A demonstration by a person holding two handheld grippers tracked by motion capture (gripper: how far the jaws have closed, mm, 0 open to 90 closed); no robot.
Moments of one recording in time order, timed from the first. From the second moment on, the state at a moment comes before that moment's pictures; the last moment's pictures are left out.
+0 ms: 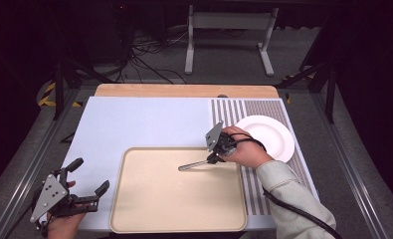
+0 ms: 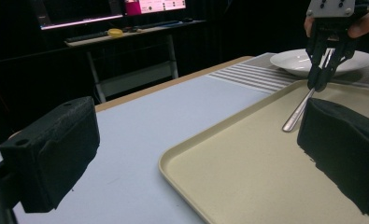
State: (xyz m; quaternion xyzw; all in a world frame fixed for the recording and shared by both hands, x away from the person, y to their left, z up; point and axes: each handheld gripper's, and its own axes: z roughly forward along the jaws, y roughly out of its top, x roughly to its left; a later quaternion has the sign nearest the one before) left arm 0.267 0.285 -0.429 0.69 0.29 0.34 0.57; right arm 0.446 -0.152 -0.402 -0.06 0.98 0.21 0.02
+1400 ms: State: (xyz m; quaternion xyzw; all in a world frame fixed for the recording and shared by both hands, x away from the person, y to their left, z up) left arm 0.267 0.284 -0.429 0.69 0.29 0.34 0.57; right arm 0.440 -0.135 -0.400 -0.04 0.97 0.25 0.01
